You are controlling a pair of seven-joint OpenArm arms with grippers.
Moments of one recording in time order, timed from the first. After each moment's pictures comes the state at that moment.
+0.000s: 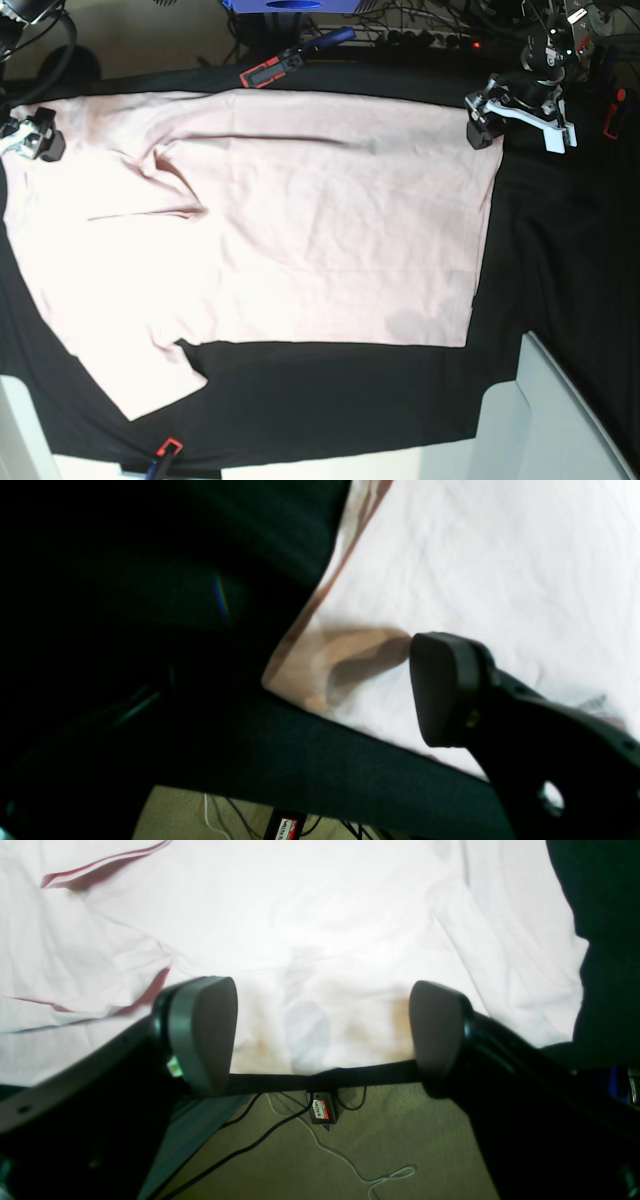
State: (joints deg) left arm 27.9 -10.3 -24.2 81.4 -34.7 -15.6 26.5; right arm -10.3 5.3 55.2 90.0 29.3 40.4 -73.2
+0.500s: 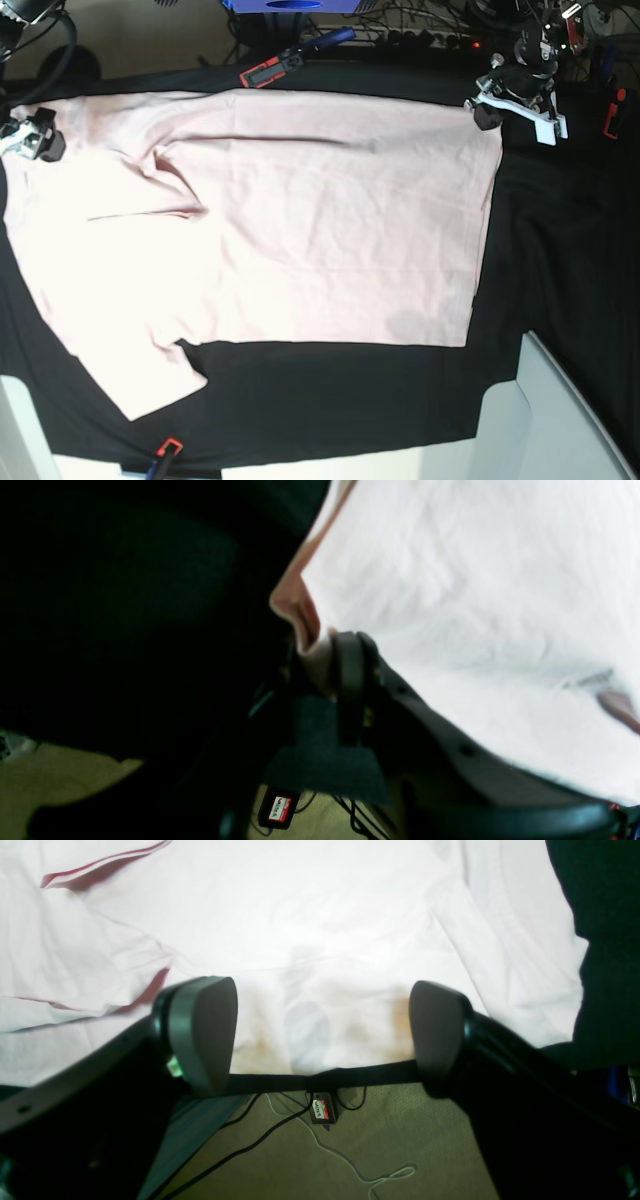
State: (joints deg) left arm 29.2 -9.6 -24.5 81.0 -35.1 -15.6 28.3; right arm -10.3 5.3 55.2 90.0 29.3 40.4 -73.2
